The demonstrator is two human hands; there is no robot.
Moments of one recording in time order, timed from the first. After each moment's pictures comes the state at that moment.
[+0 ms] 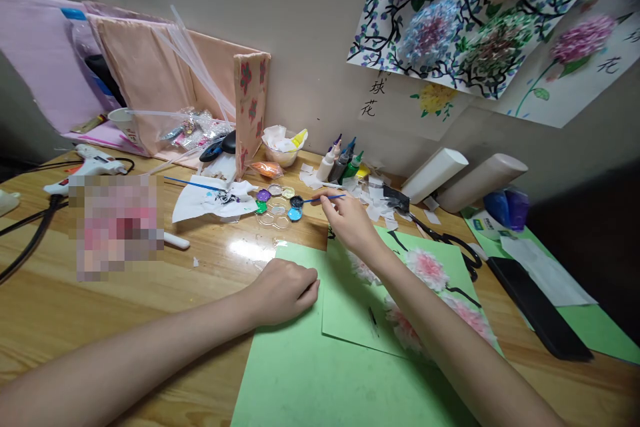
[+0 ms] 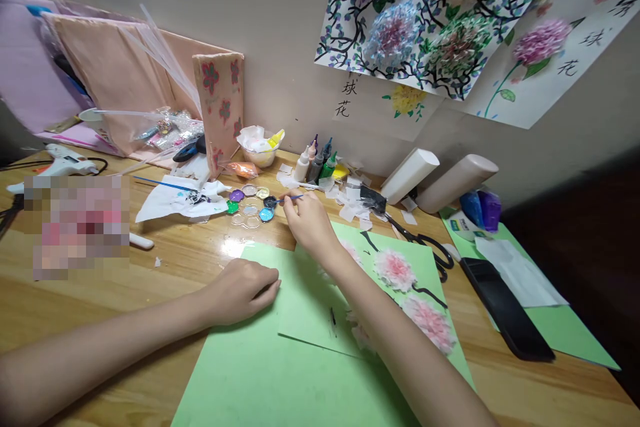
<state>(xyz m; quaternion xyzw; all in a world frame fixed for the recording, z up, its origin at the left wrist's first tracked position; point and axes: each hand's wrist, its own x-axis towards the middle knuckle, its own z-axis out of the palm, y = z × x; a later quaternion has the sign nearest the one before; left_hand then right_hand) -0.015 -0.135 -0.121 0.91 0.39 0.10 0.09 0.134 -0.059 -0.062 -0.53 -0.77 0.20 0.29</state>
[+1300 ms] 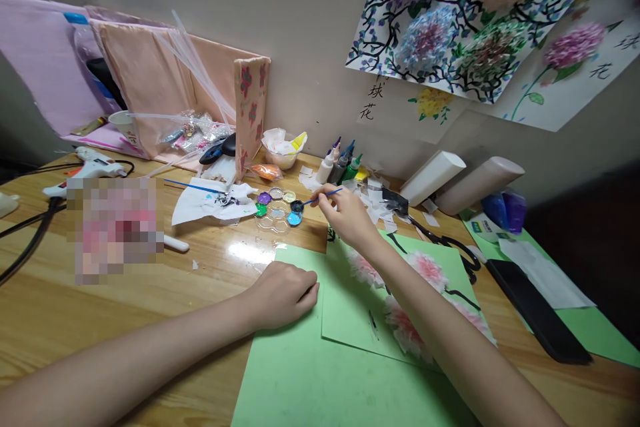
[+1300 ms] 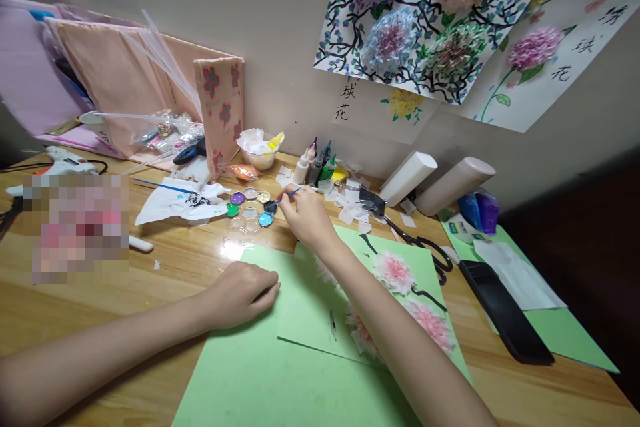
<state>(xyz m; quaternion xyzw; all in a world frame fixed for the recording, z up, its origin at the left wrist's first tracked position) -0.014 -0.135 -0.121 0.91 0.39 0.11 0.11 0.135 -0.049 -0.058 -0.50 -0.79 0.17 0.31</state>
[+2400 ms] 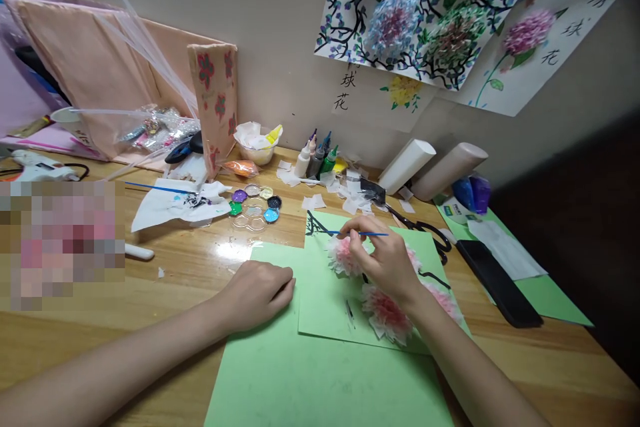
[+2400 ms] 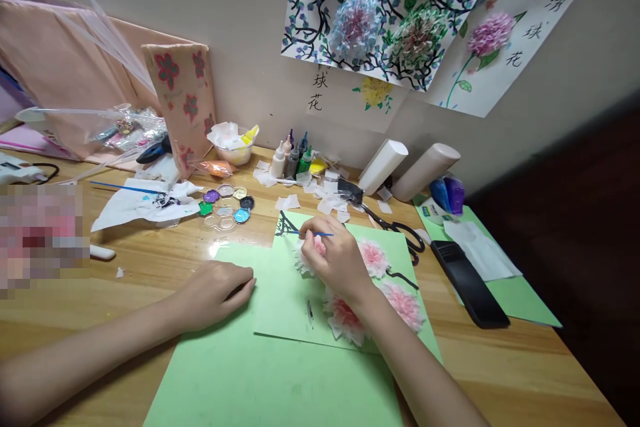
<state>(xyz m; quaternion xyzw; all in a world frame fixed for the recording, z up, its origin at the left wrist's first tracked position) -0.014 -0.133 -0.122 0.91 0.40 0.07 0.11 0.212 -0.119 -0.066 -0.49 -0.80 0.08 0.34</state>
